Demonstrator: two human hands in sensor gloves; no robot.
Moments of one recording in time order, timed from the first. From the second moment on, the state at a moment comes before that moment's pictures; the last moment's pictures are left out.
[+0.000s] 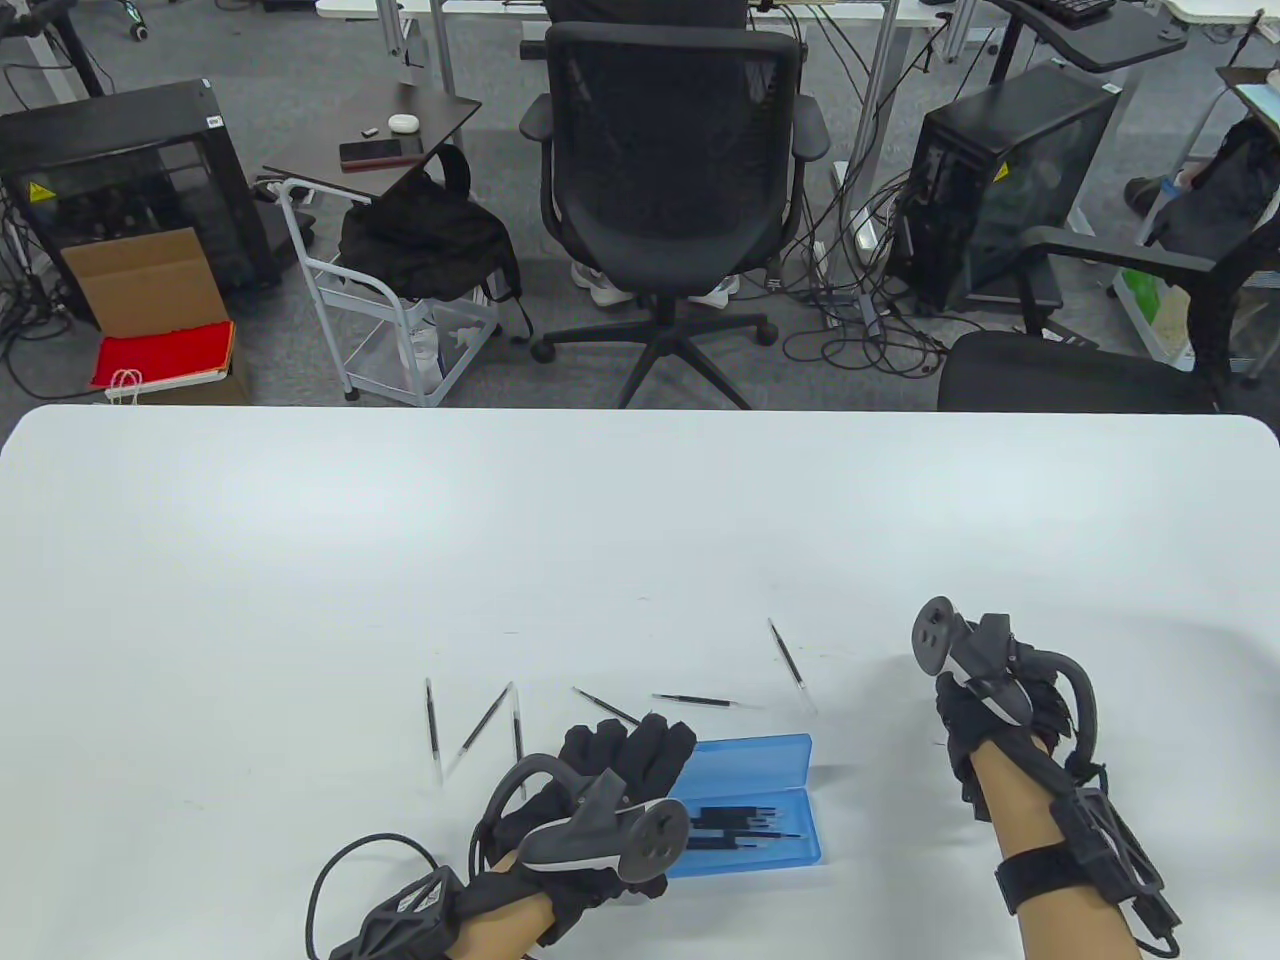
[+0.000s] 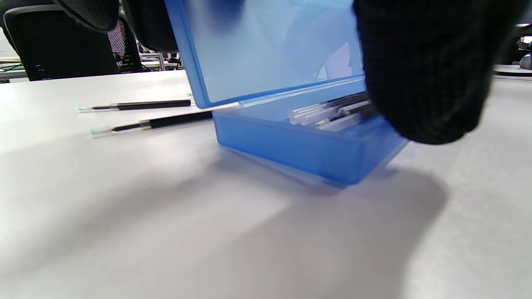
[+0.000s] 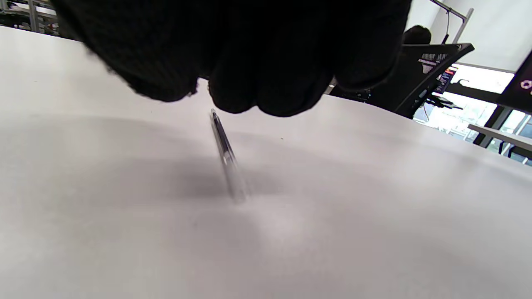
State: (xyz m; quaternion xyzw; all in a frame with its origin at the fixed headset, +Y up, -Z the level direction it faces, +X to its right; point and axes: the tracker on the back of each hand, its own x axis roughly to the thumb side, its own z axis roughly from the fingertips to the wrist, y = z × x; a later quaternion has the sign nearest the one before) left_hand -0.055 -0.741 -0.271 -0.07 -0.32 -0.07 0.94; right_hand 0.283 -0.726 -0.392 0.16 -0.06 -0.98 0.09
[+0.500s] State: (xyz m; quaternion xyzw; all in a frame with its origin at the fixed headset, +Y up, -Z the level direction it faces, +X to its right) left_hand -0.055 -0.741 -0.271 -0.07 -0.32 -0.07 0.94; right_hand 0.292 -0.747 -0.401 0.24 -0.10 -0.96 0.08
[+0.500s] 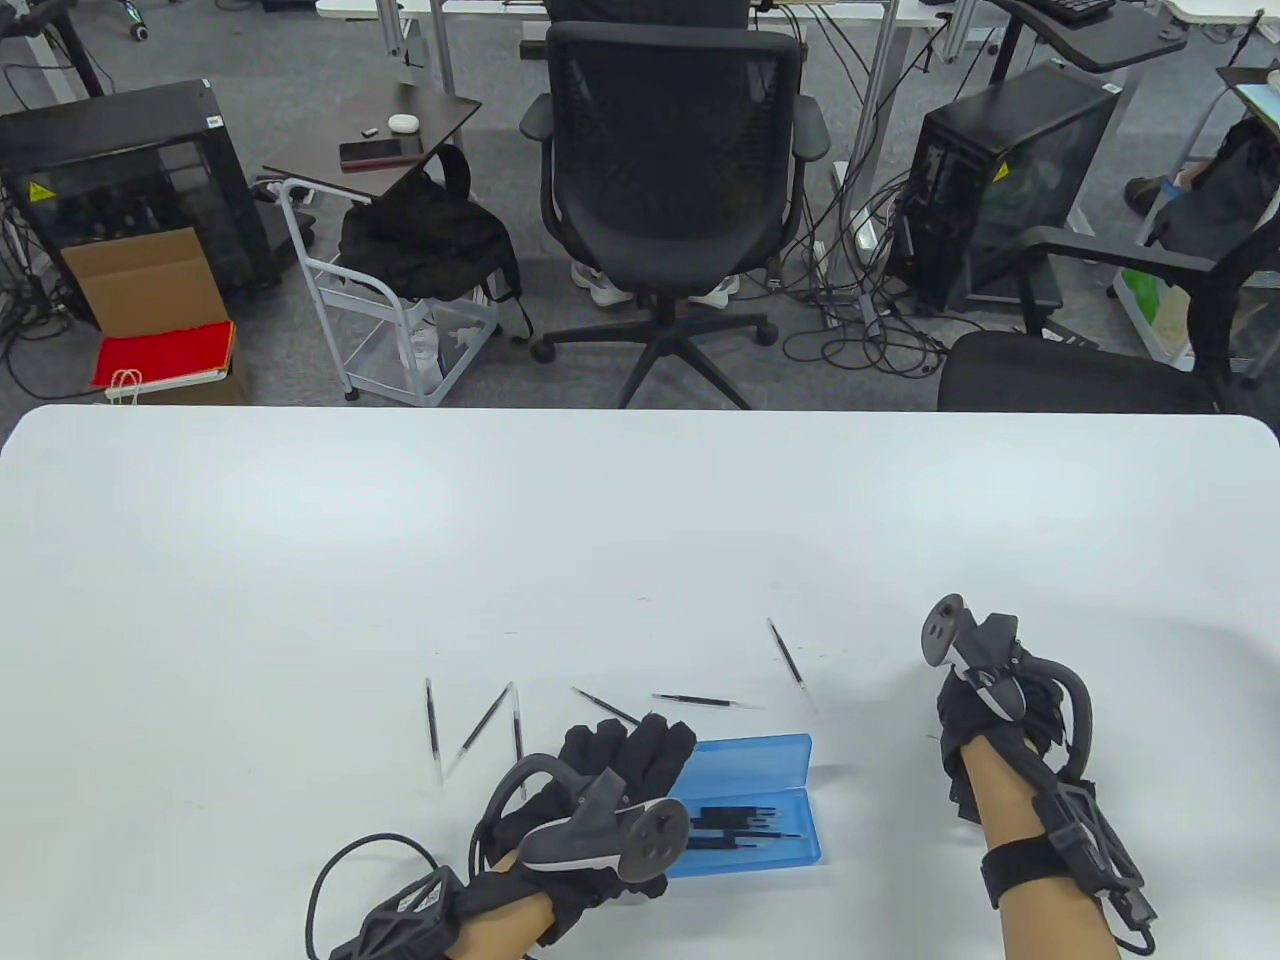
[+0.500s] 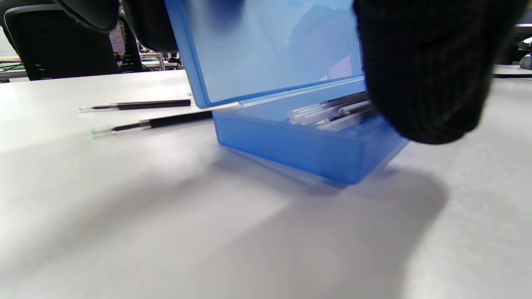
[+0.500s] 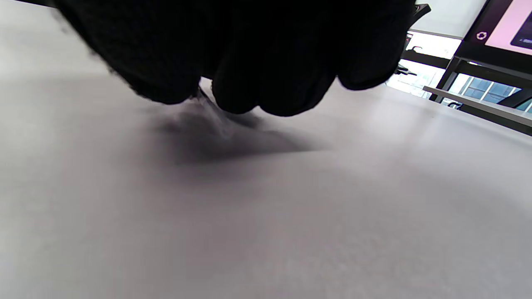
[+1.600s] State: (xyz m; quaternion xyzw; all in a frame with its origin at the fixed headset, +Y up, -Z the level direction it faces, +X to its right) left_hand -0.055 -0.741 -0.272 -0.07 -0.32 -0.07 0.94; right_hand 0.289 -0.750 -0.408 0.30 -0.06 -0.95 0.11
